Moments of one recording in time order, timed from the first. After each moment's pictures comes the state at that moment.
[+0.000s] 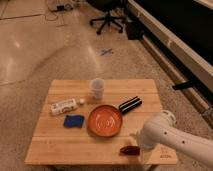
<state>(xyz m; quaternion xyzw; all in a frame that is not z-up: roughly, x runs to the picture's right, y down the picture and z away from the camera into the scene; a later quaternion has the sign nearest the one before) 0.155 0.296 0.730 -0.12 0.31 0.94 0.12</state>
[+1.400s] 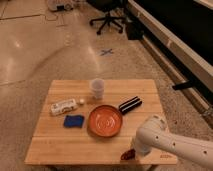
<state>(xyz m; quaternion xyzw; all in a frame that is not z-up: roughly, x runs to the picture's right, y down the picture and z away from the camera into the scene) 0.152 0.323 0.744 -0.11 0.34 0.92 0.14</state>
